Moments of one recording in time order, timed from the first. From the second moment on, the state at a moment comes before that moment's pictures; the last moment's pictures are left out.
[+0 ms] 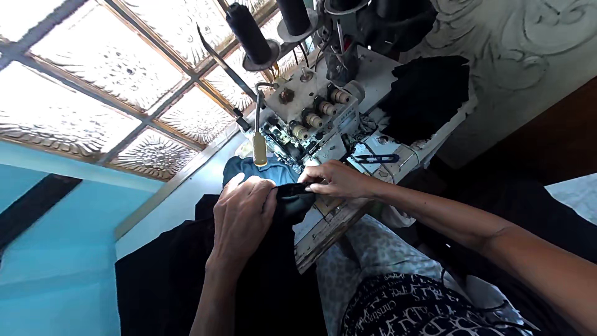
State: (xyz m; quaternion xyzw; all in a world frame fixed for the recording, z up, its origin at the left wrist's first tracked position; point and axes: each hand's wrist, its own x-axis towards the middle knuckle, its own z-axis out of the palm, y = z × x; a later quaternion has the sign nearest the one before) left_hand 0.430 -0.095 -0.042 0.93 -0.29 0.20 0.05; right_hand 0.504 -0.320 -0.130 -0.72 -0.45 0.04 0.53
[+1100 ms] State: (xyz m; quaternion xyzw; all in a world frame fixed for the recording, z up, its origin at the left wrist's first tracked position) left_hand 0.402 -0.136 -0.132 0.95 -0.14 0.27 -0.02; right_hand 0.469 -0.344 -0.132 -0.73 -0.41 0.02 0.54
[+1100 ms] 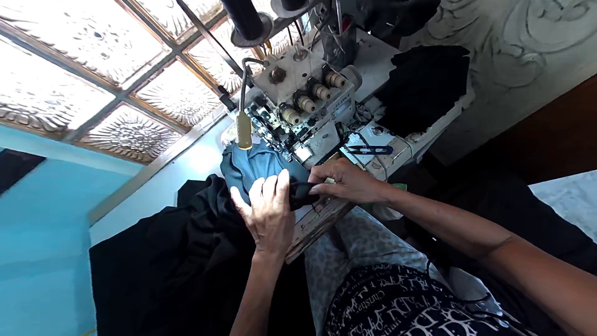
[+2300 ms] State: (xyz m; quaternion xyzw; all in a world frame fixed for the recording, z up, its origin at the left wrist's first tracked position) left_hand 0.421 -0.144 -0.126 0.95 -0.20 0.25 0.05; right_hand 0.442 -0.334 -0.146 -0.75 -0.35 -0.05 0.56
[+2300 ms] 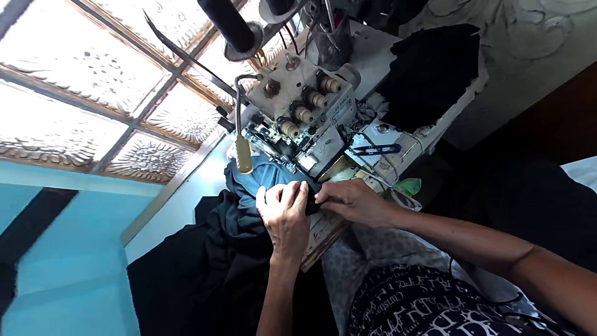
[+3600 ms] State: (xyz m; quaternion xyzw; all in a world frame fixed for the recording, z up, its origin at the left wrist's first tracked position) left_hand 0.433 -0.127 -0.122 0.95 -0.16 0.23 0.10; right_hand 0.471 -0.290 -0.170 -0.80 -0.34 -0.41 0.27
